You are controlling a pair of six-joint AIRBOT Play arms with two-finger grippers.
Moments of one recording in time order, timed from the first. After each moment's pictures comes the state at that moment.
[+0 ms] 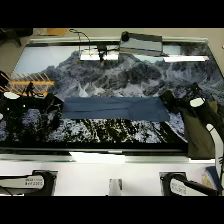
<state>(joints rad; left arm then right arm) 0.29 -1.51 1.05 0.74 -0.99 -1.33 -0.17 -1.34 0.87 -0.82 0.56 1.55</state>
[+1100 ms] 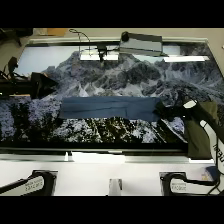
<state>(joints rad) 0.25 -1.28 1.23 0.59 -1.27 -1.39 -0.18 -1.49 0.87 -0.87 0.78 1.44</state>
